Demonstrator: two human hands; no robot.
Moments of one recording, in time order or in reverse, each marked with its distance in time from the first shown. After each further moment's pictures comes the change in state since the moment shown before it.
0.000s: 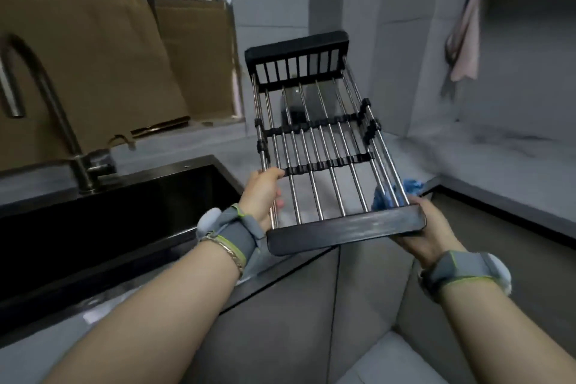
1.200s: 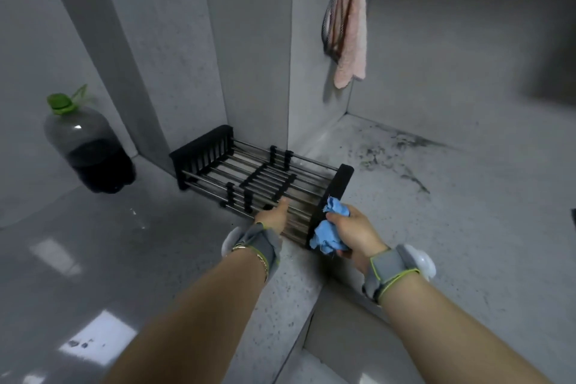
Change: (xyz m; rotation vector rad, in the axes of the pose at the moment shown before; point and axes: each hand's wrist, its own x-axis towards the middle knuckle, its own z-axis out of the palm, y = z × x) left_hand 0.312 -0.027 0.440 0.388 -0.254 -0.535; right_hand 0.293 -0.253 -0.086 -0.650 0.579 0.053
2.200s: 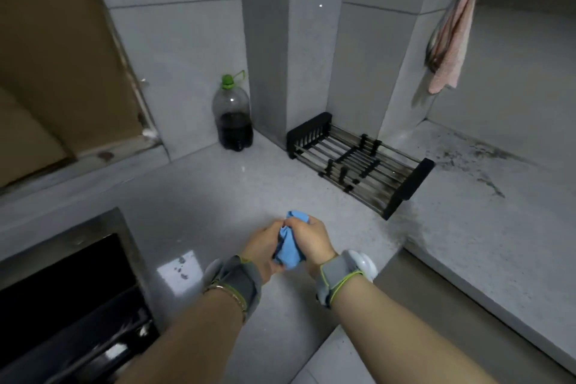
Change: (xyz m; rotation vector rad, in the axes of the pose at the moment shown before) left_hand -0.157 -0.103 -0.211 -0.467 -0.158 0.024; right_hand -0.173 0.048 0.191 0.047 -0.272 -0.018
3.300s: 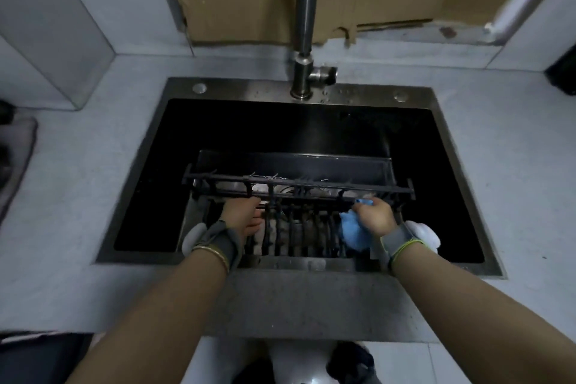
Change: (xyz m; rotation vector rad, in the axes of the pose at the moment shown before) left_hand -0.291 -0.136 -0.502 -0.196 0.825 -0.114; right_hand -0.206 0.244 0.314 -0.968 -0.385 0.056
